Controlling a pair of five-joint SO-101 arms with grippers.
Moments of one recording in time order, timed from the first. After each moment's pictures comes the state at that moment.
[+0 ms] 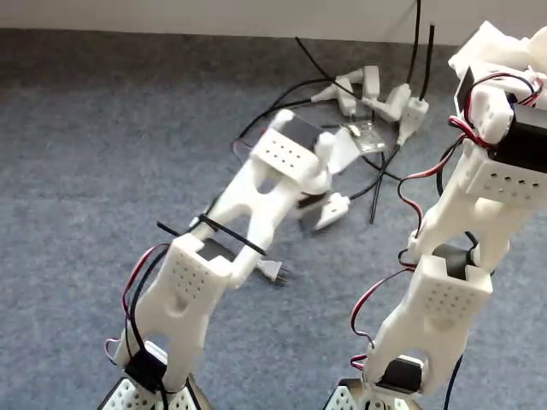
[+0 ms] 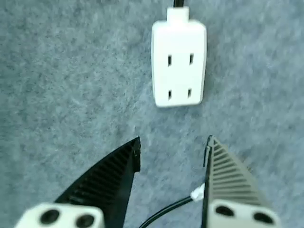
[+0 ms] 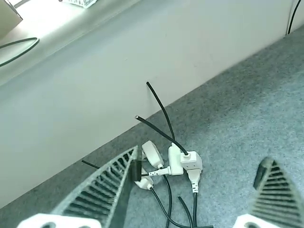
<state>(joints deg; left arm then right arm) 26.9 45.1 -51.3 100.1 -29.0 8.6 27.9 -95.2 98.8 -23.9</state>
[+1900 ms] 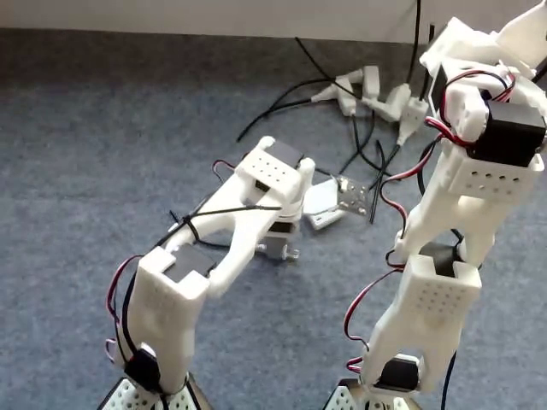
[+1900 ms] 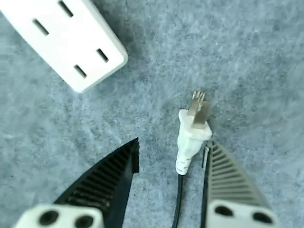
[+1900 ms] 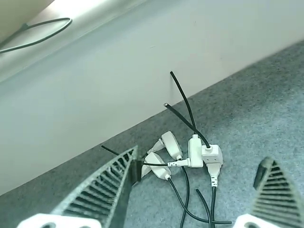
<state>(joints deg) 26.5 31.2 -13.7 82.5 -56.6 3.3 27.9 -95.2 98.8 -23.9</state>
